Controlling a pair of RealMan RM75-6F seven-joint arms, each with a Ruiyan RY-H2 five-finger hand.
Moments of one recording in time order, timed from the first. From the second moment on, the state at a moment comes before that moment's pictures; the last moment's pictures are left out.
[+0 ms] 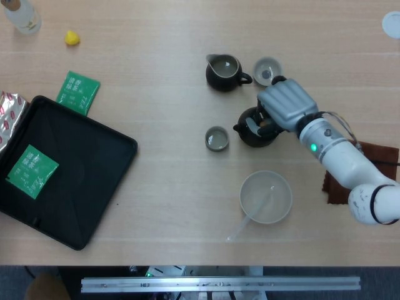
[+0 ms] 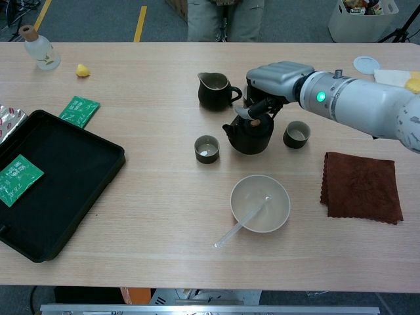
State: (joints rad) left arm 0.07 -1.04 0.02 -1.67 1.53 1.58 -0.10; right arm 1.12 -1.38 0.02 -1.75 -0.53 0.87 -0.58
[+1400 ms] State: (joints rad) left arm 0.06 -1.06 0.02 -1.66 1.53 1.56 -0.10; right arm 0.99 -1.18 -0.07 -1.80 -0.74 0.95 -0.61
